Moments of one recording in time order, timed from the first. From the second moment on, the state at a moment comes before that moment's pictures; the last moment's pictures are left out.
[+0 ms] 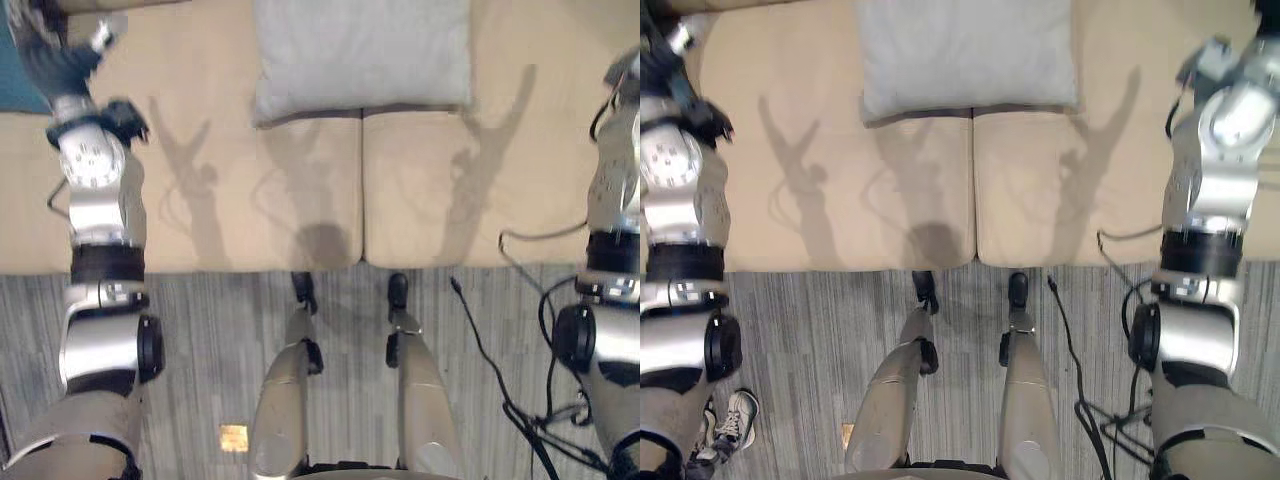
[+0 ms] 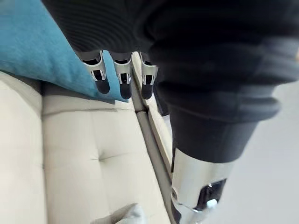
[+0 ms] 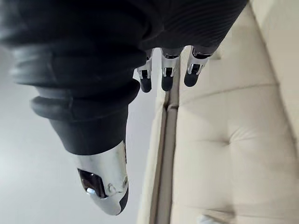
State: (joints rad) left arm -0.71 0.52 0.19 0.42 -0.28 -0.21 0.34; right arm -0.78 -0.58 -0.26 0.24 0.28 -0.15 -0.40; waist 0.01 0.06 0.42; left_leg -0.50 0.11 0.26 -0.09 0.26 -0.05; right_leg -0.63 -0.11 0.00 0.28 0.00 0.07
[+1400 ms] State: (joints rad) left arm 0.11 0.12 0.11 0.67 -0.05 -0.15 0.08; right arm 0.13 -0.15 -0.15 0.65 -0.08 -0.10 -0.09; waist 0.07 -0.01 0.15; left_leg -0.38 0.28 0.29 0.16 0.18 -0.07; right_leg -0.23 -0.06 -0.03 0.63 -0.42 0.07
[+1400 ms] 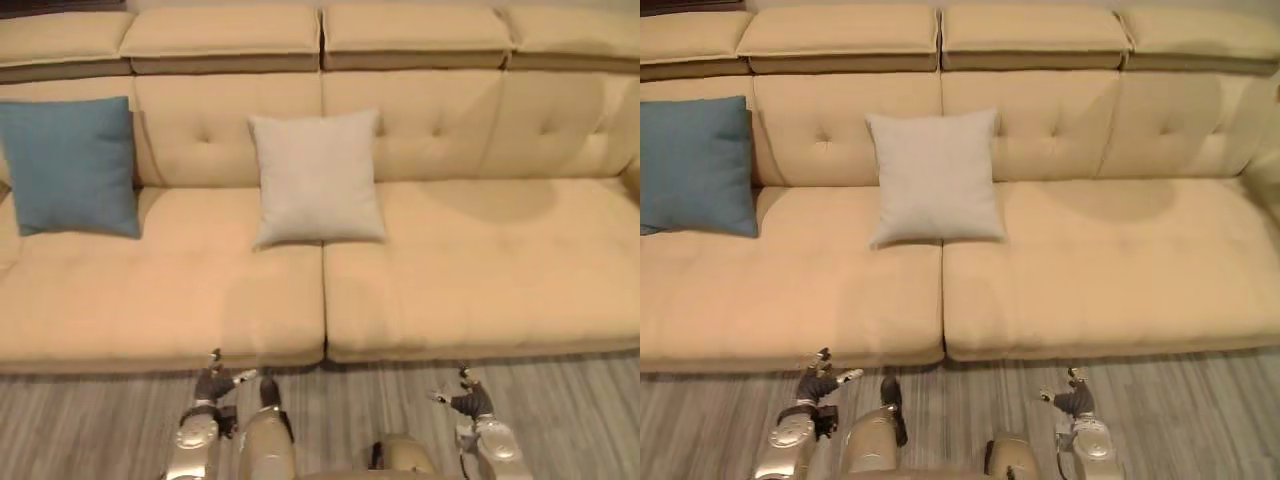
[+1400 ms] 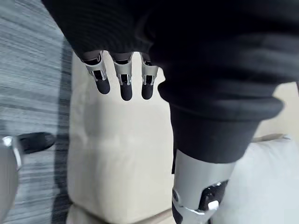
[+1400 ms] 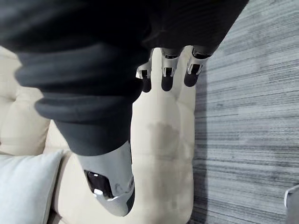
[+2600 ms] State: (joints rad) left arm 0.07 0.13 0.03 0.53 -0.03 -0.13 0.11; right arm 0.06 -0.15 -0.14 0.60 -0.08 -0.10 -0.13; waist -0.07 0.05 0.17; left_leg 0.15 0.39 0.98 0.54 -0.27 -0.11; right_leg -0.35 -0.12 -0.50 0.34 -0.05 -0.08
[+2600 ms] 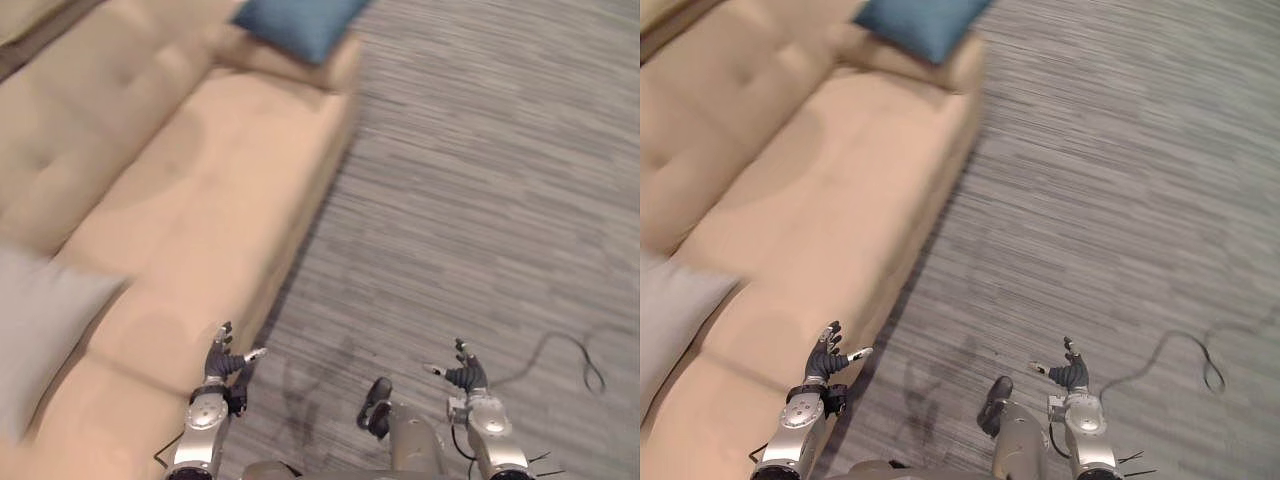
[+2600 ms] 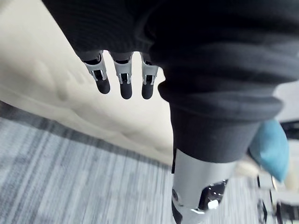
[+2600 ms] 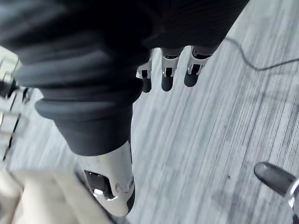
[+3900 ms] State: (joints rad) left arm 0.10 0.02 -0.03 0.56 -0.03 -0.12 0.15; right arm 0.02 -0.14 -0.11 0.55 -0.08 -0.08 -0.17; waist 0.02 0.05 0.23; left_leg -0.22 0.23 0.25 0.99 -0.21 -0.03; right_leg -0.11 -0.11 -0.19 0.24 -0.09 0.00
